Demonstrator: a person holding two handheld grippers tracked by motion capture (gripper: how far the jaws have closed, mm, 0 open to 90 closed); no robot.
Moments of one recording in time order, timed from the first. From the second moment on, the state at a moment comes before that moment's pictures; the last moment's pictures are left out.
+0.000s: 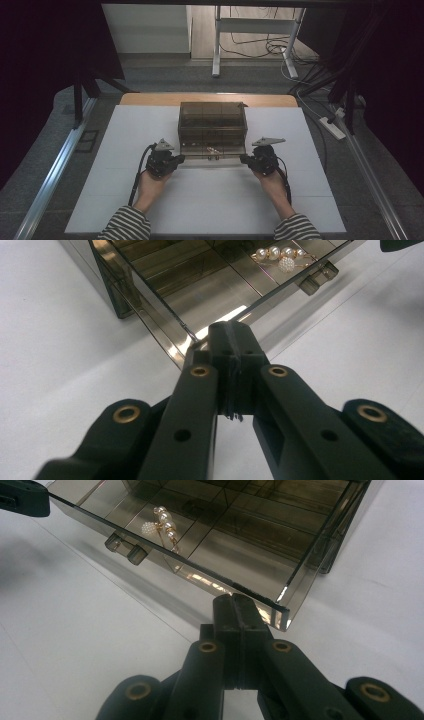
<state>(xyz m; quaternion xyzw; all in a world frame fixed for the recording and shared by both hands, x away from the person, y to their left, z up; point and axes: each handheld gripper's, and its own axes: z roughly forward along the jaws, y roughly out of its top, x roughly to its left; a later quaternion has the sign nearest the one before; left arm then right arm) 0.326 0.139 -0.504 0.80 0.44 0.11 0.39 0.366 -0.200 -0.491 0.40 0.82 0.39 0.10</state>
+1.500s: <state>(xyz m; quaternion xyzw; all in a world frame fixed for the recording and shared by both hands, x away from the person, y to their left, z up) 0.355 0.135 -0.504 0.79 0.47 0.10 0.39 0.385 -0.192 -0.487 0.41 0.82 0.38 0.12</state>
